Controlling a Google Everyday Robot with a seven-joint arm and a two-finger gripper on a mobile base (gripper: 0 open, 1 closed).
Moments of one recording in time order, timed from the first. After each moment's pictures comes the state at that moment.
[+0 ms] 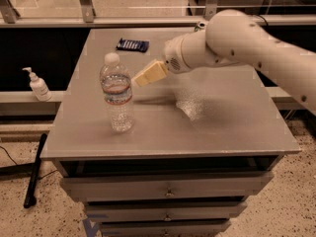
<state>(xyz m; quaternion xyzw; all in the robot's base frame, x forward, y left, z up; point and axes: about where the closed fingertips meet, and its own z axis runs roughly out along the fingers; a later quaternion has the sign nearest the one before) 0.662 0.019 0.877 -0.46 0.74 0.19 0.45</state>
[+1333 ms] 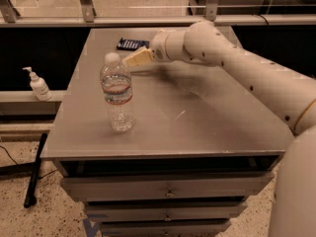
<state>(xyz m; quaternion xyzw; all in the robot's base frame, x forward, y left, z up) 0.784 0.048 0.863 -0.40 0.71 0.18 0.55</state>
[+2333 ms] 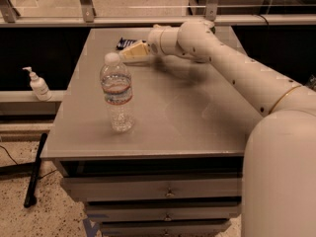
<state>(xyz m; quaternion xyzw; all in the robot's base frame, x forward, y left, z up) 0.835 0.061 0.859 -0.38 0.71 0.19 0.56</state>
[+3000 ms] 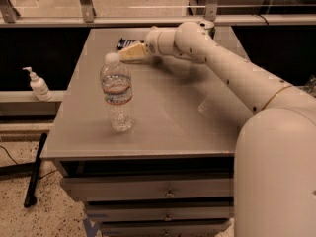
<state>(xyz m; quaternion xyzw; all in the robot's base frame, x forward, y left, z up) 0.847 0.069 0.850 -0.38 0.71 0.20 0.56</state>
